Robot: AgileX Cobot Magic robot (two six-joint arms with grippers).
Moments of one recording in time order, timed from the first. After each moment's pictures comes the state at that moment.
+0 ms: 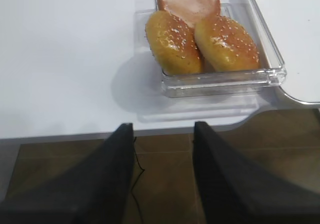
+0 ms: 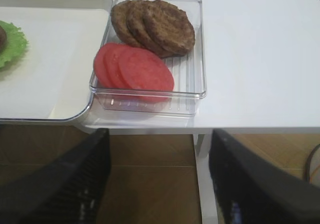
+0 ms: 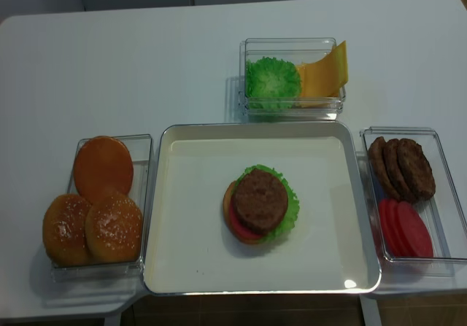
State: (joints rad) left arm 0.03 -0.02 -0.49 0.02 1.19 -0.07; right arm 0.10 -0.02 -0.48 0.01 1.15 0.04
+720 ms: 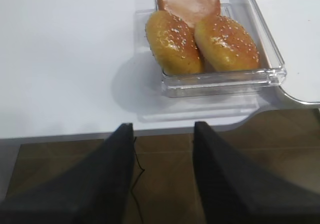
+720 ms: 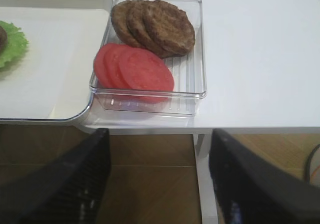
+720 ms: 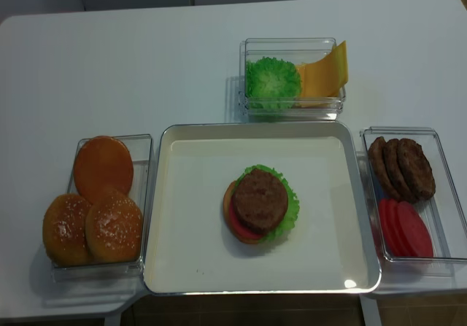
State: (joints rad) left arm 0.03 -0.02 -0.49 0.02 1.19 -0.07; right arm 0.10 -0.02 -0.48 0.01 1.15 0.04
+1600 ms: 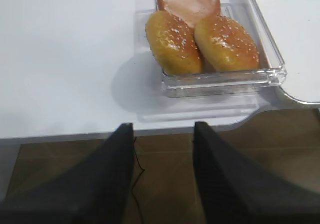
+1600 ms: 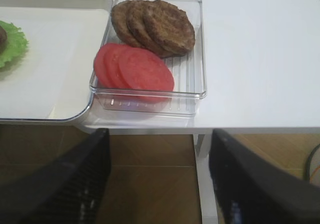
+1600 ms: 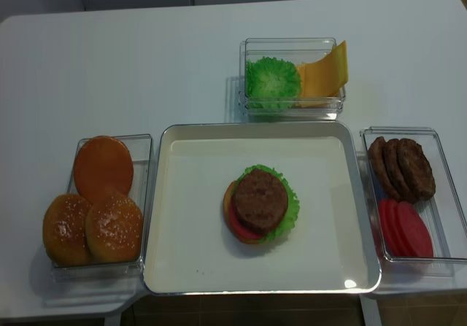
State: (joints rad) left arm 0.03 -0.02 -0.49 0.02 1.19 -0.07; right arm 0.10 -0.02 -0.48 0.01 1.15 0.04
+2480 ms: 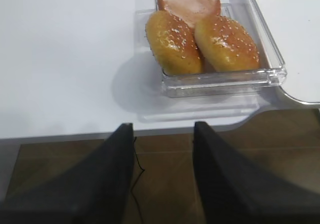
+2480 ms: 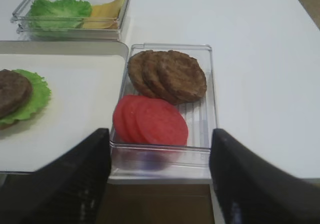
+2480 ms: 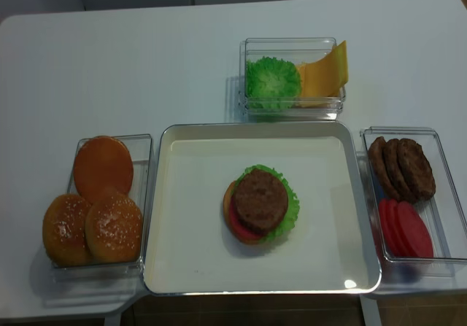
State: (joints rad) left arm 0.03 -0.02 -0.49 0.02 1.19 -0.07; right arm 0.10 0.15 -0.56 0.05 0.98 0.05
